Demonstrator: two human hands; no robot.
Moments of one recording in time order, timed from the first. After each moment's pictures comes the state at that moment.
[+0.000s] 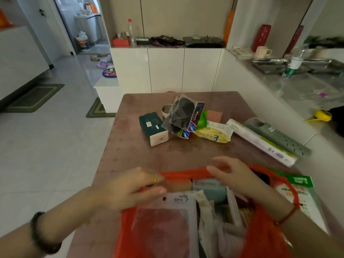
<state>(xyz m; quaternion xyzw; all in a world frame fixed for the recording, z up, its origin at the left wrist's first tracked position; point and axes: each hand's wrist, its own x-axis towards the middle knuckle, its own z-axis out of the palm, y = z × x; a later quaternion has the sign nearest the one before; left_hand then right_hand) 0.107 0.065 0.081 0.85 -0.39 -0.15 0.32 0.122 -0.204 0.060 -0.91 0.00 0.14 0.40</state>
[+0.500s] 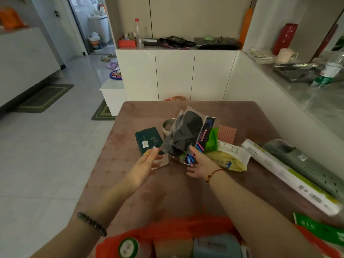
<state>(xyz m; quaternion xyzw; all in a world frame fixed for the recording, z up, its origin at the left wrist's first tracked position) 0.275 0.024 0.004 0.77 0.12 -0.10 0.62 0.356 -0.137 -0.046 -0.52 0.31 0.28 0.74</state>
